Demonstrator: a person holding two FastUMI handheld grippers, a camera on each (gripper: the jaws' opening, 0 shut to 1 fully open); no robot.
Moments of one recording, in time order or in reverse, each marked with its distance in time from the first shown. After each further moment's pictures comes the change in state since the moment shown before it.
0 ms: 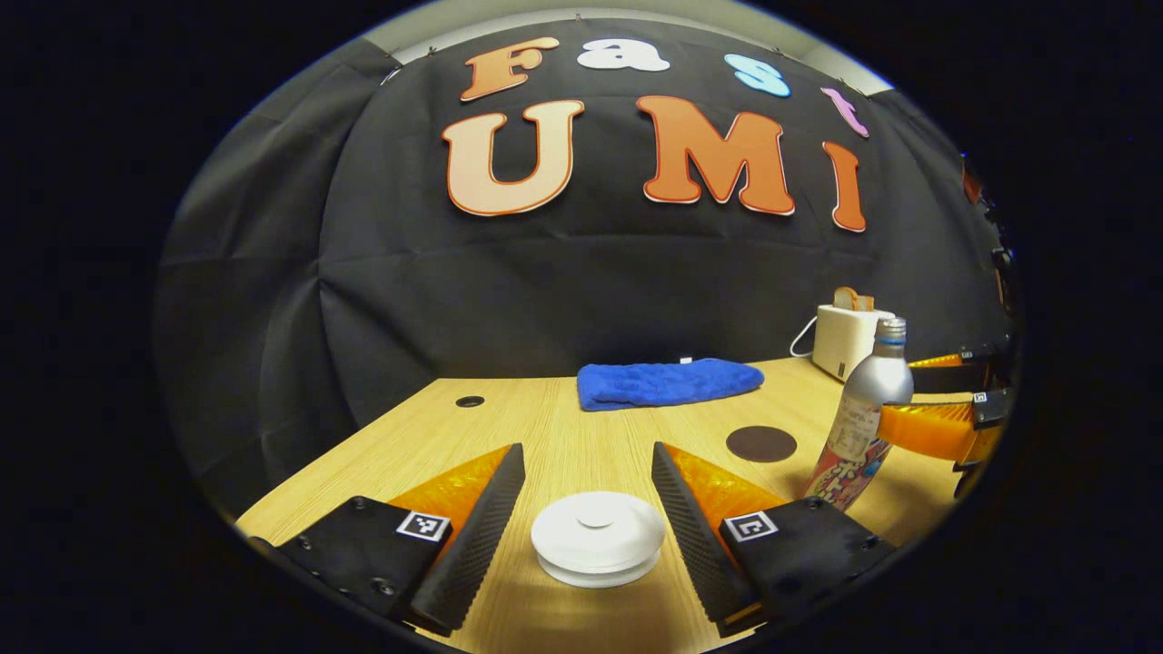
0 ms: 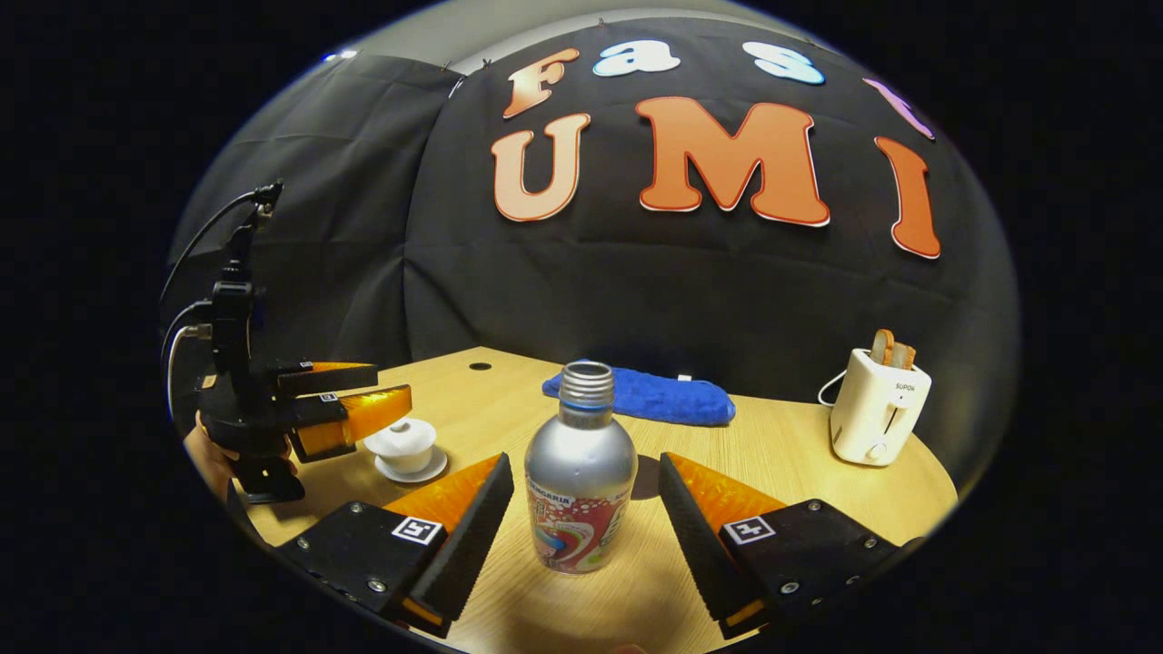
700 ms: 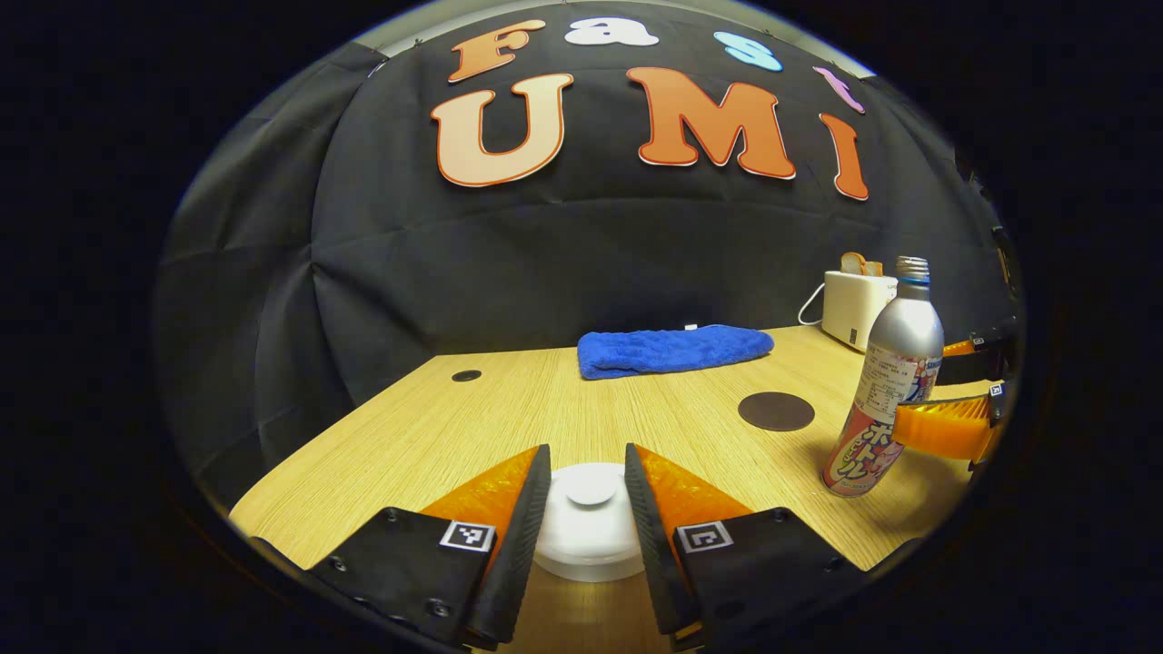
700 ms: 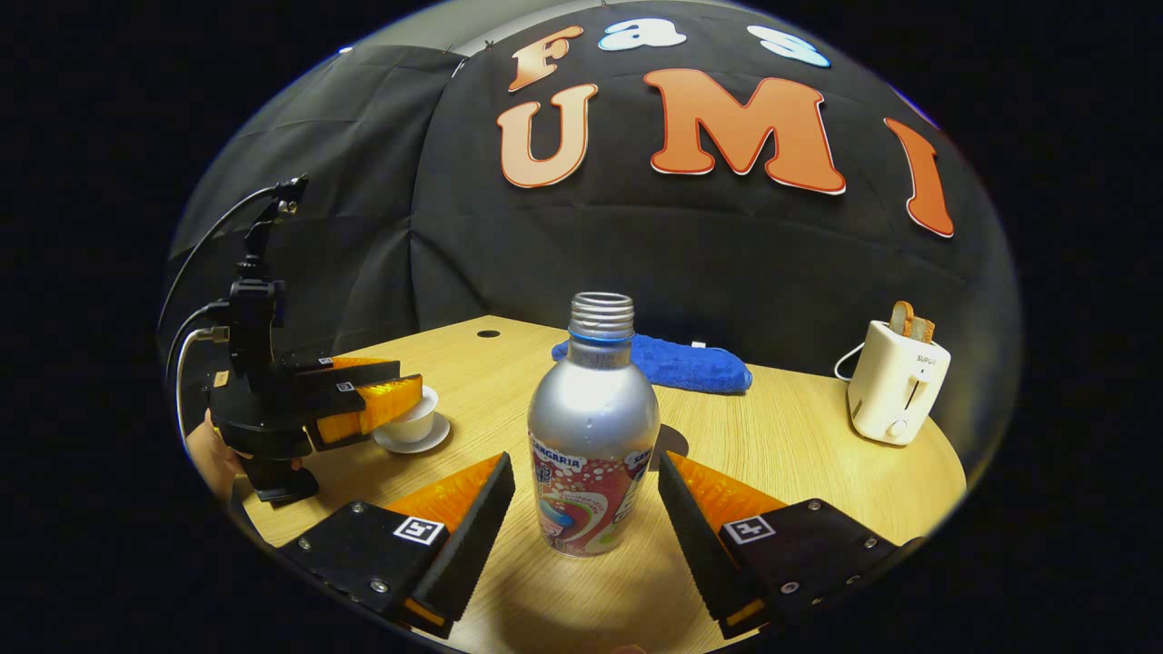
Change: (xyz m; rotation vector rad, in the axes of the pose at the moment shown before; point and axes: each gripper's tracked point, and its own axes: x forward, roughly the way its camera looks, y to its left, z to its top) left arm 0.015 -0.003 -0.031 0.028 0.074 0.010; right arm 0.008 0.007 -0.030 0.004 0.080 0.033
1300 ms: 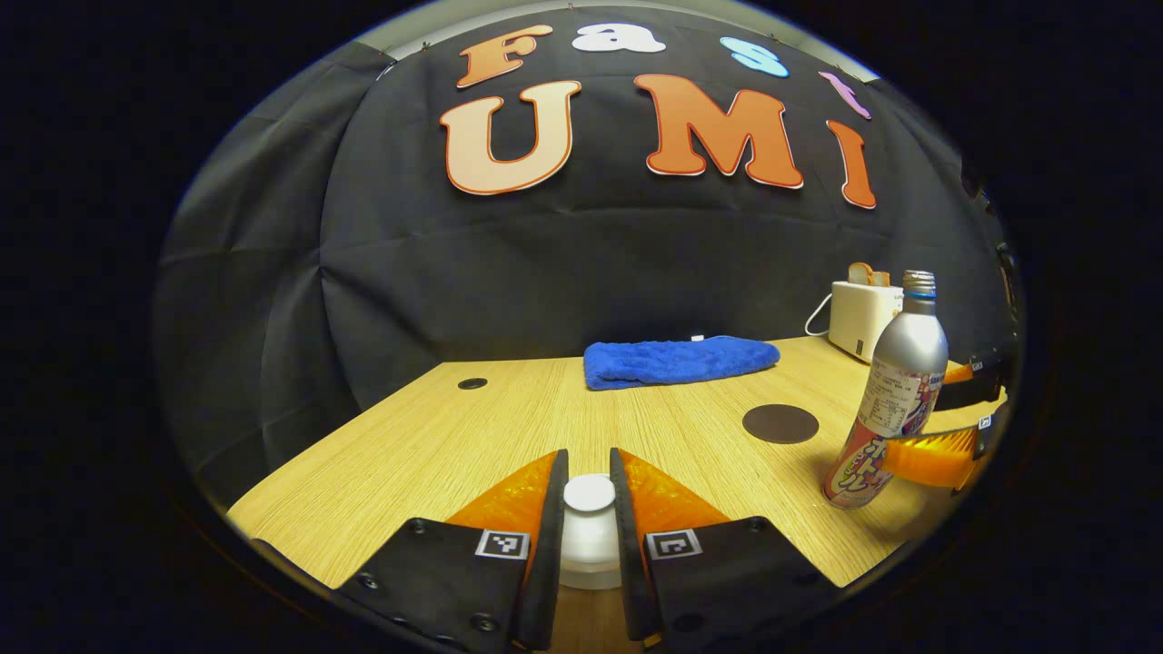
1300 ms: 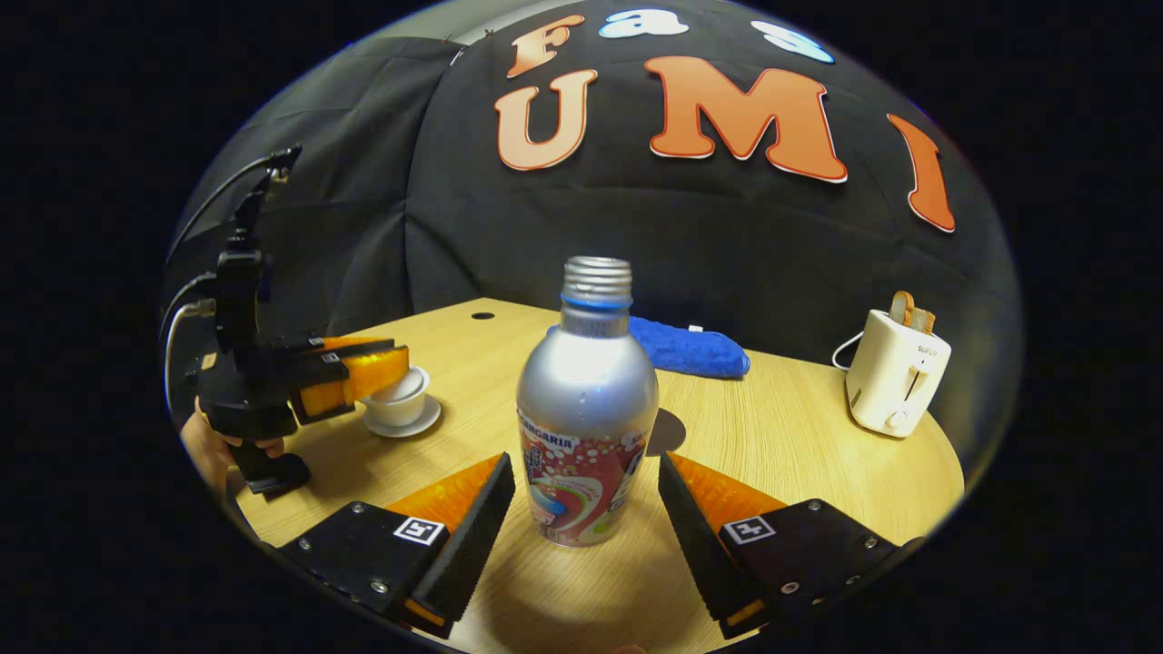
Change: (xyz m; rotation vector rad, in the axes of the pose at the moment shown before) left arm -0.002 0.005 0.014 -0.019 -0.053 0.035; right arm 0.010 -0.003 -0.024 -0.013 0.079 -0.021
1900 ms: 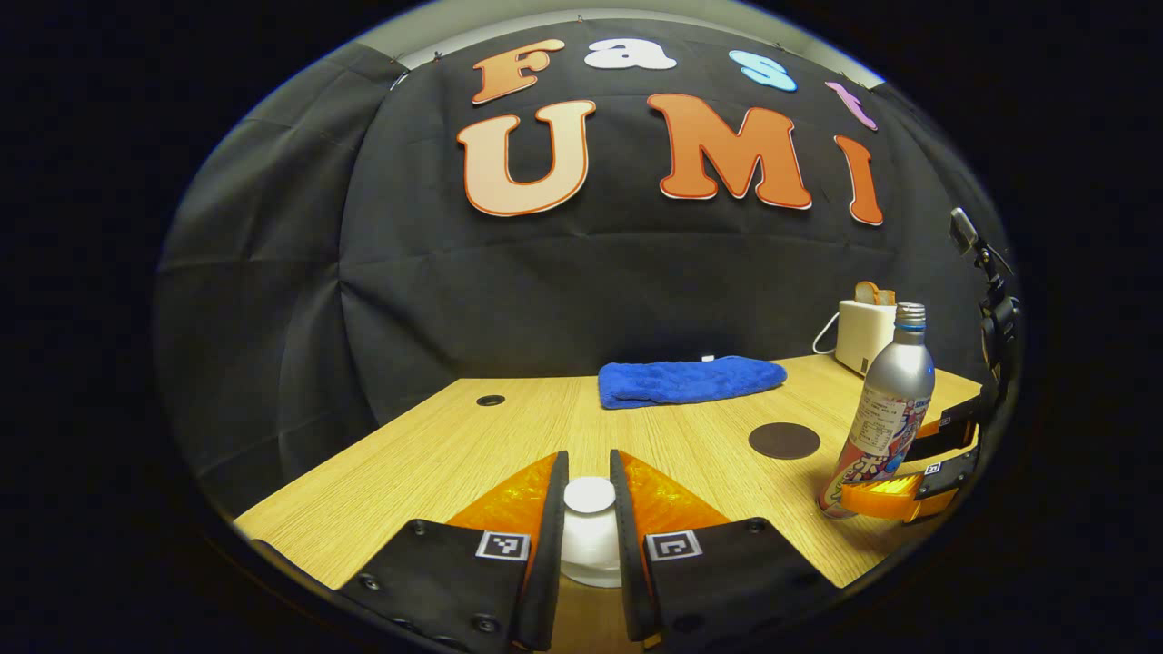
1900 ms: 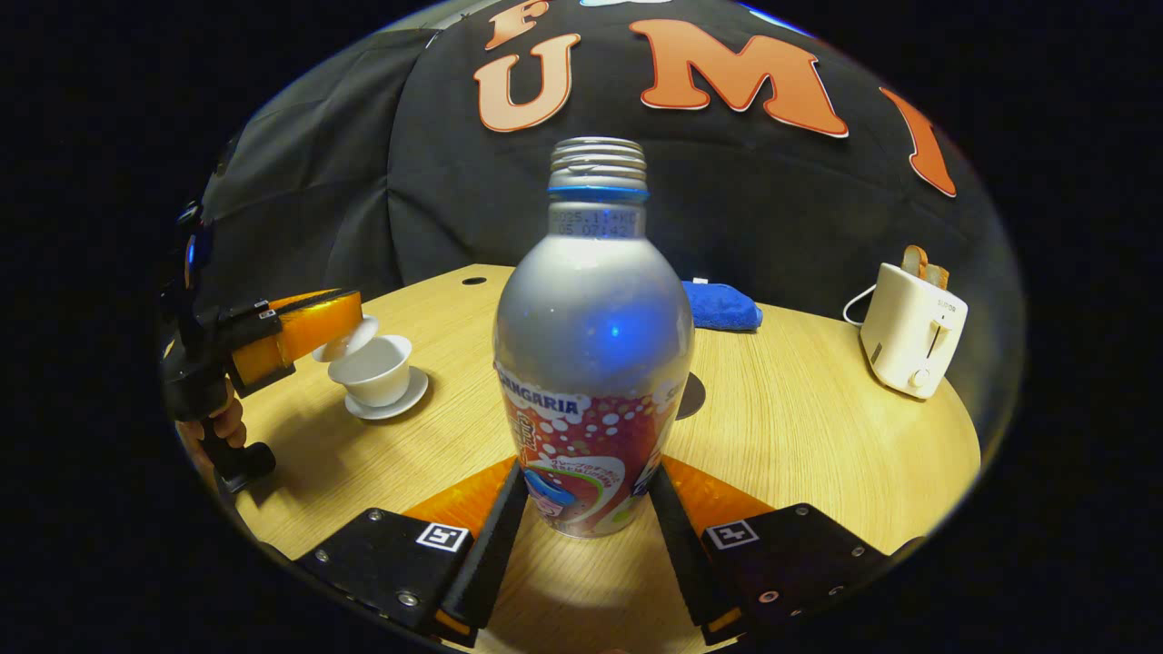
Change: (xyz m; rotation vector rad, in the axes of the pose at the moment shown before) left arm -0.018 0.019 0.015 -0.019 -0.044 0.038; right arm 0.021 0.009 -0.024 0.052 0.124 0.003
